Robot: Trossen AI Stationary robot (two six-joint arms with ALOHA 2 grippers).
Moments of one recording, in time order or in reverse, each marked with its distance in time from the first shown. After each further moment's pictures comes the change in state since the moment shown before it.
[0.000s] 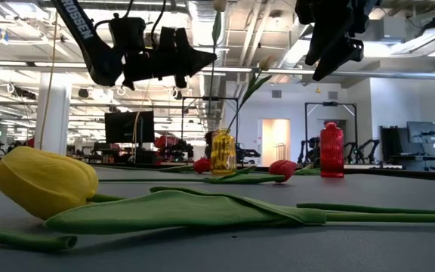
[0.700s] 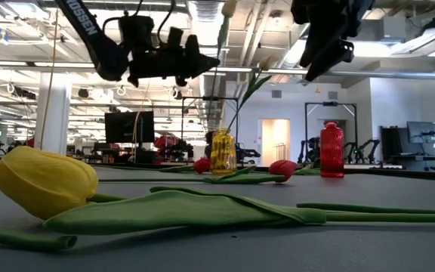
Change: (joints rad) left arm -0.003 0.000 0.078 -0.146 -0.103 0.146; right arm -0.048 0.000 0.000 0.030 -0.003 -0.122
